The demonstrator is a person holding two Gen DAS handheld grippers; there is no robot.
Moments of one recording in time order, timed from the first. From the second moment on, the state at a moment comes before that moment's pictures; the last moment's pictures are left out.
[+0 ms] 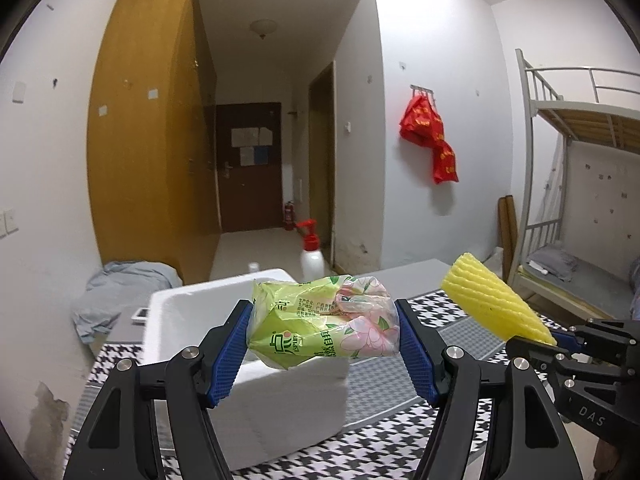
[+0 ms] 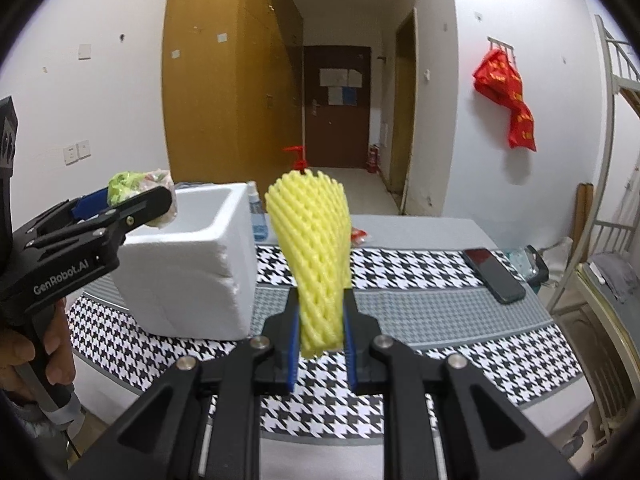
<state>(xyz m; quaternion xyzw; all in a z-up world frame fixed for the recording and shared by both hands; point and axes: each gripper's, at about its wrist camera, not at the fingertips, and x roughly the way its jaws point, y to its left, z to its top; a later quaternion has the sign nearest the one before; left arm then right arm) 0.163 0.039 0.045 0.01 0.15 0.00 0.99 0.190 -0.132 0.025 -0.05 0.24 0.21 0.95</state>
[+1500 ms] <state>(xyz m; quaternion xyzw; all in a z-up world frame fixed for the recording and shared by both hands) 0.135 0.126 0.058 -0.02 0.15 0.11 0.98 0.228 -0.028 0.046 -0.07 0.20 0.34 0.92</state>
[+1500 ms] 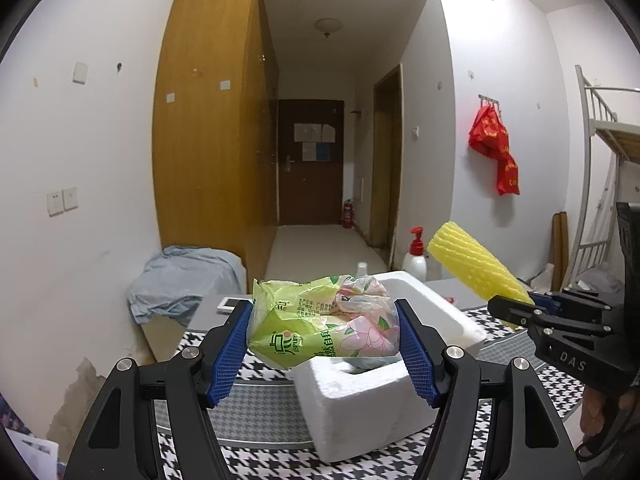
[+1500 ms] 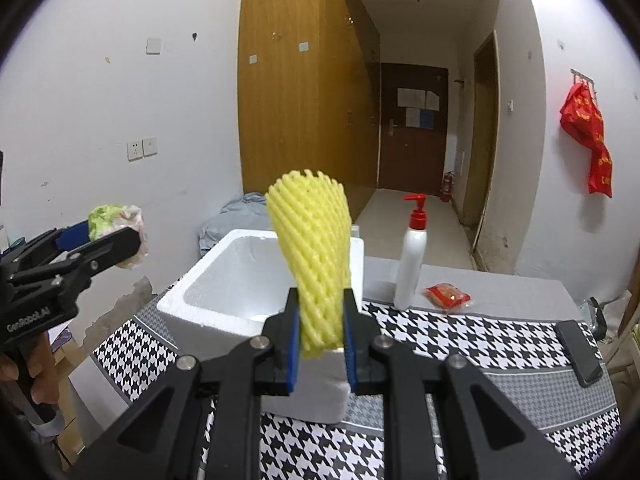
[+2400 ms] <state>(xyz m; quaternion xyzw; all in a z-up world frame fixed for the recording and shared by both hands) 0.112 0.135 0.052 -0.03 0.15 0.13 0.98 0.261 0.015 0.041 -0.08 0.22 0.35 0.90</state>
